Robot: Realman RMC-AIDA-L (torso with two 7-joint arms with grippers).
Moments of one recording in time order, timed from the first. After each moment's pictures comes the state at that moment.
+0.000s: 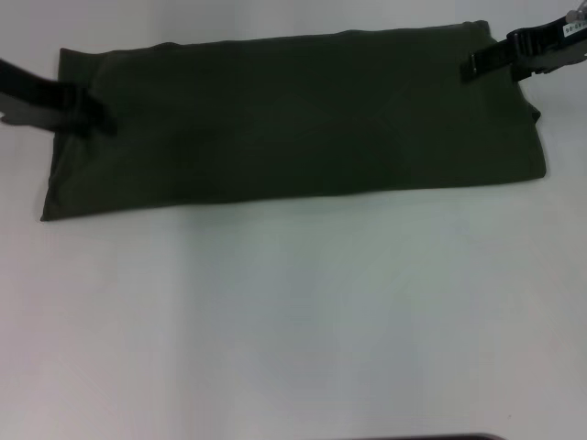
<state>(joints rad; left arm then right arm) -0.75 -2.04 -2.35 -1.05 -0.45 1.56 -2.70 0.79 1.95 -0.80 -0.86 -2.60 -1.39 2.61</state>
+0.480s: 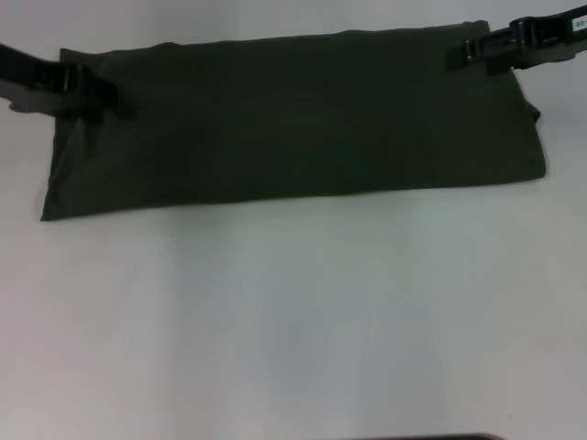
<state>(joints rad) -0.75 -1.98 -2.39 -0.99 -0.61 1.61 -2.63 0.73 1.93 -0.72 -0.86 -2.35 -1.53 2.45</state>
